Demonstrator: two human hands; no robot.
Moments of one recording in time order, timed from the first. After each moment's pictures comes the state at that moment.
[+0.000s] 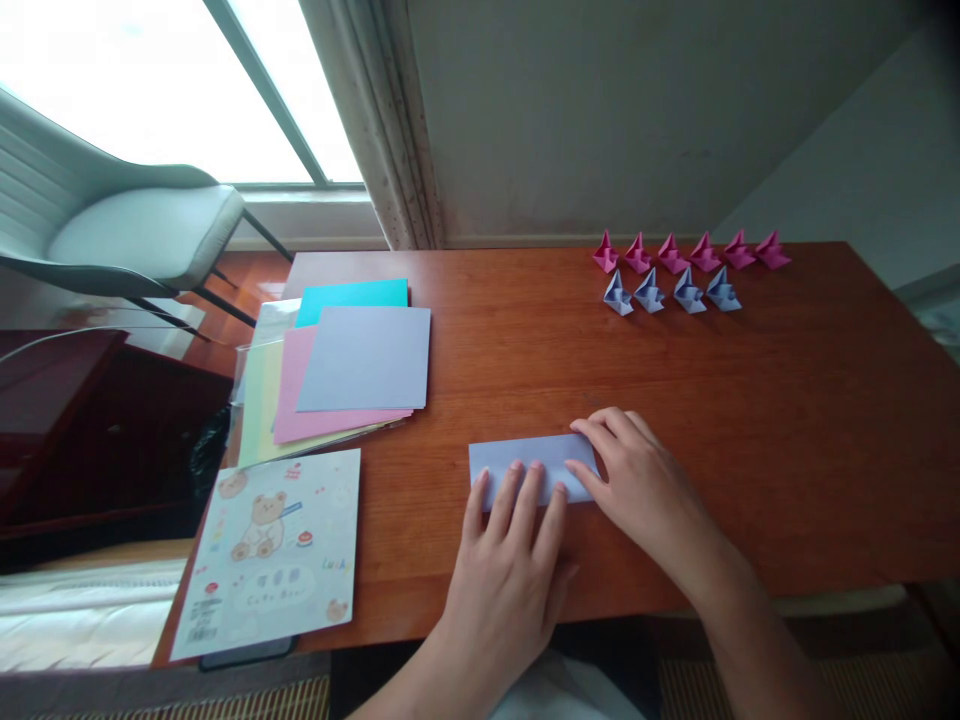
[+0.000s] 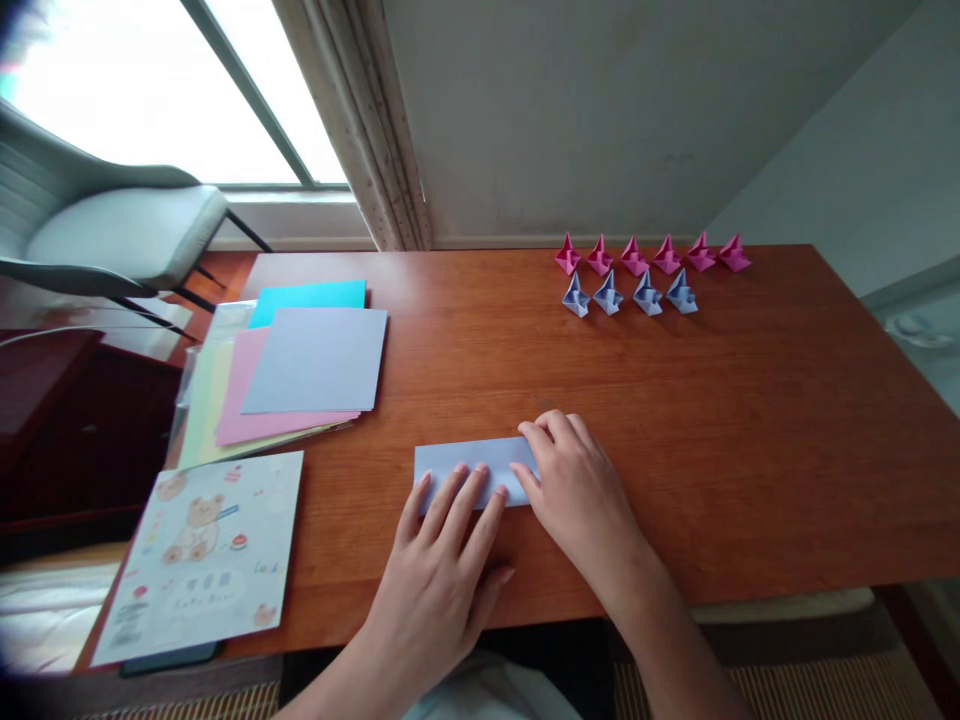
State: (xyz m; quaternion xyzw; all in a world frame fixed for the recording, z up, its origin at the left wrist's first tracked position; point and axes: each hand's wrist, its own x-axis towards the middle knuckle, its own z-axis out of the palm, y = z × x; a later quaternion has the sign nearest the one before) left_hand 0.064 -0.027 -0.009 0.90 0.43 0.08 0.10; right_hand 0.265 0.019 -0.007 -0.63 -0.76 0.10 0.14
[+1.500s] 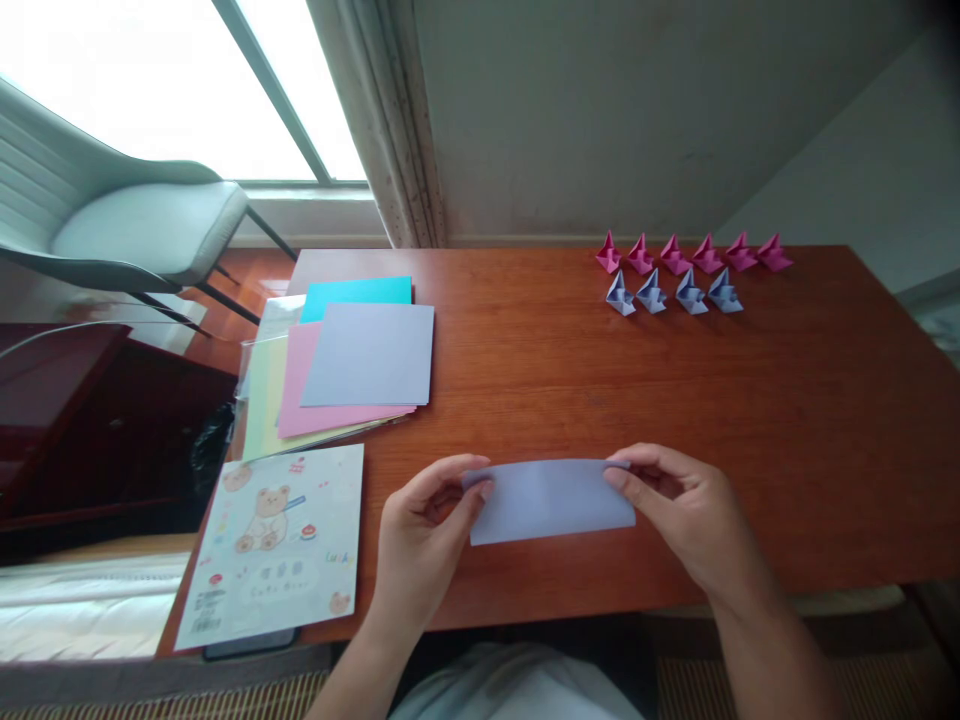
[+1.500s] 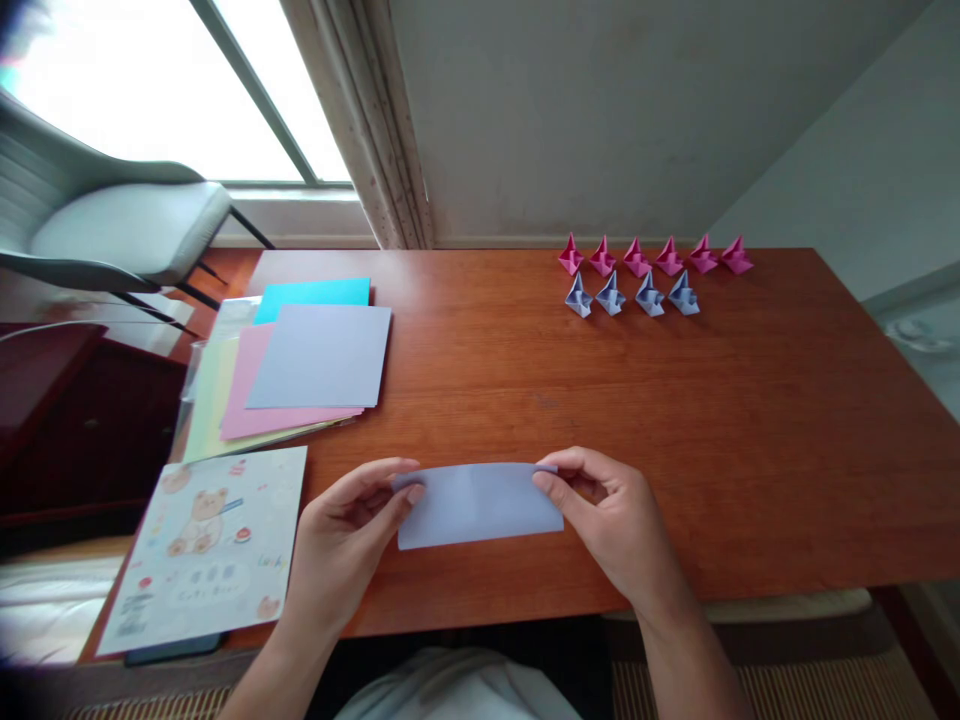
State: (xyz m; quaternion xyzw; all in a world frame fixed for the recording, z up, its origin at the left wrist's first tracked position) left_hand 0.025 0.011 0.004 0.45 0.56 0.44 0.54; right_hand 0.277 -0.012 0.007 -0.66 -0.45 0.44 0.41
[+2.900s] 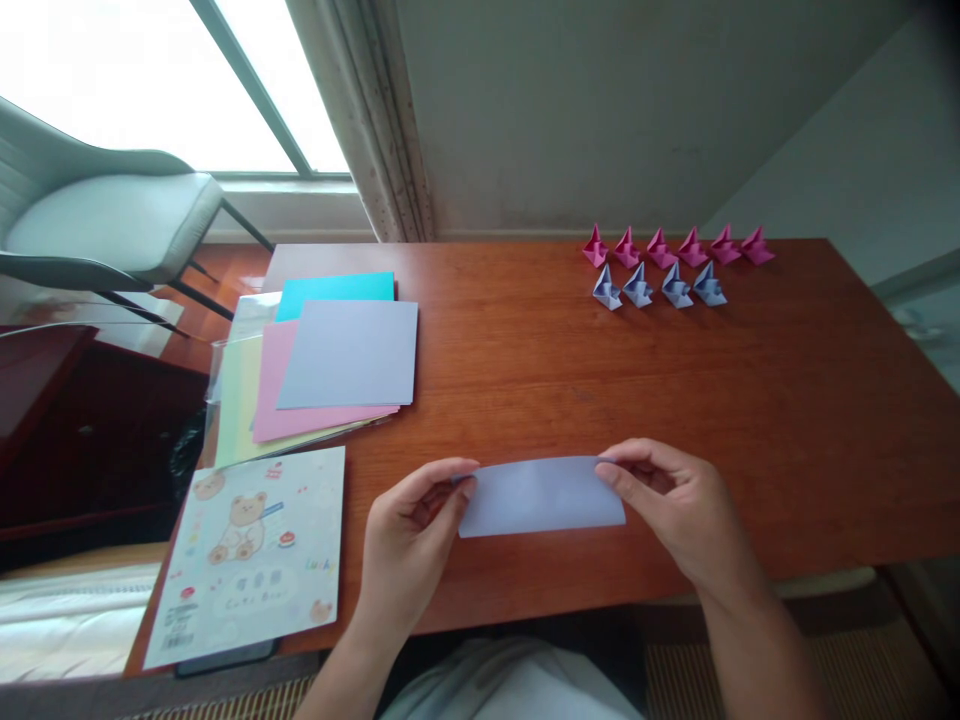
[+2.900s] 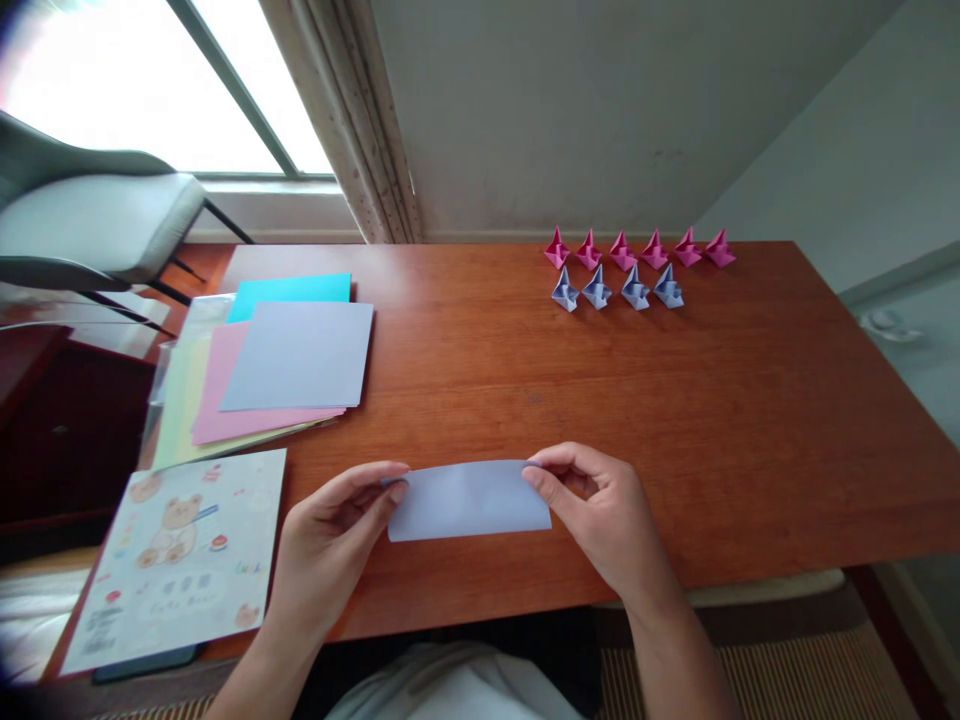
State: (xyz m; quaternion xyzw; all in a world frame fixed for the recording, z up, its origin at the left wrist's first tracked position) left_hand 0.027 0.012 0.008 0.47 0.58 0.41 0.52; right_hand 0.279 -0.012 0.013 -0.66 -0.45 0.44 0.41
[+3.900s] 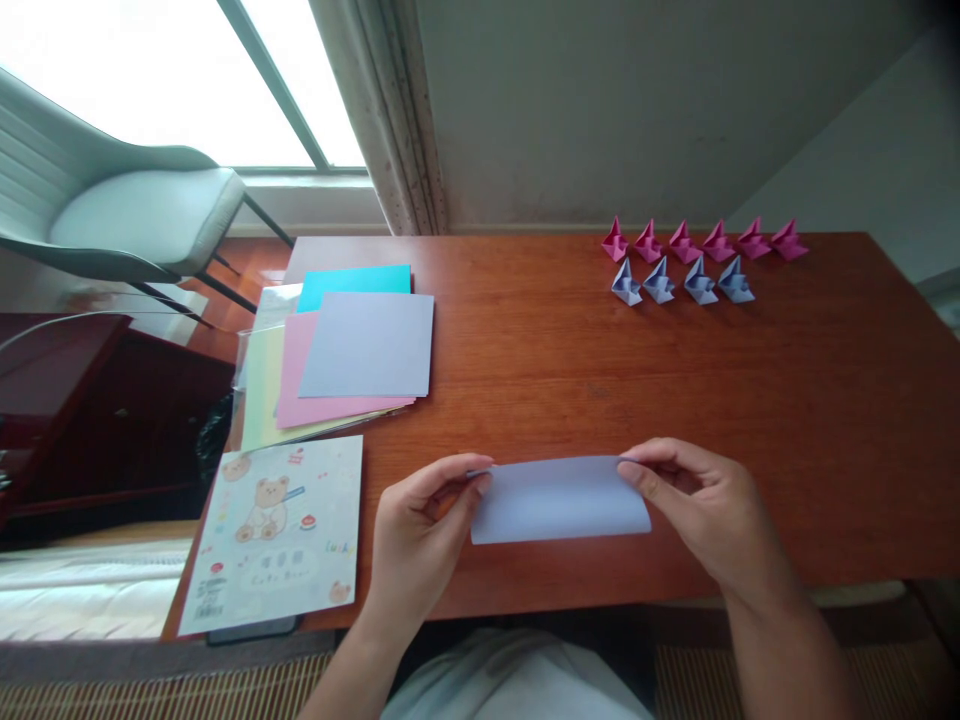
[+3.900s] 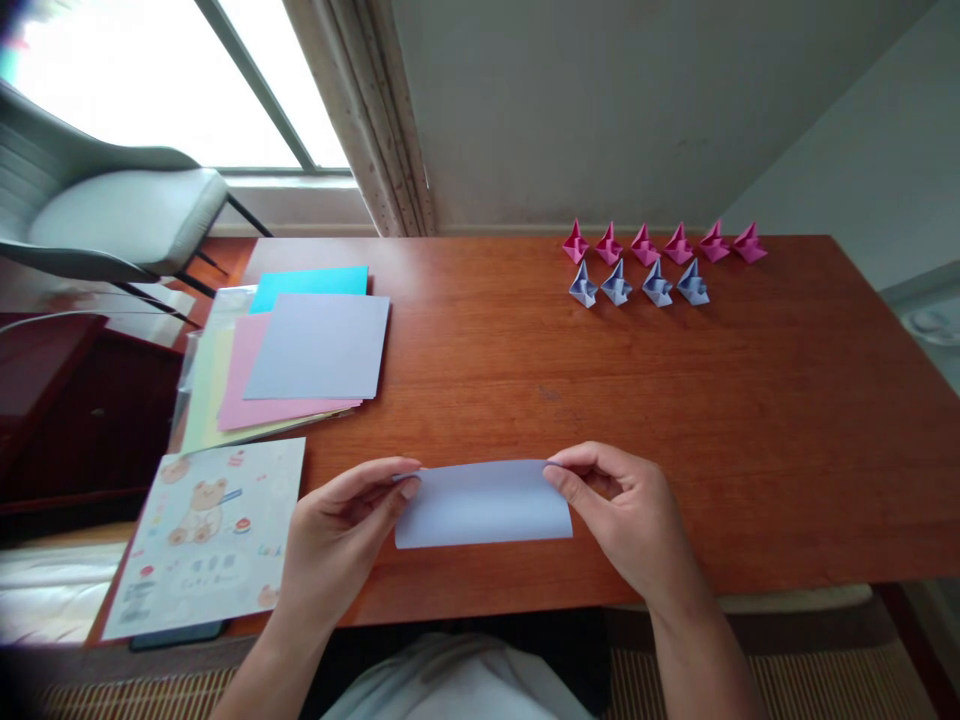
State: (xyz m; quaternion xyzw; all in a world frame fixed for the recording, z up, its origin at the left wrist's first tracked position) left_hand 0.023 0.008 0.009 0.49 0.58 0.42 0.51; right_hand 0.286 -0.013 0.015 -0.67 -0.48 0.42 0.38
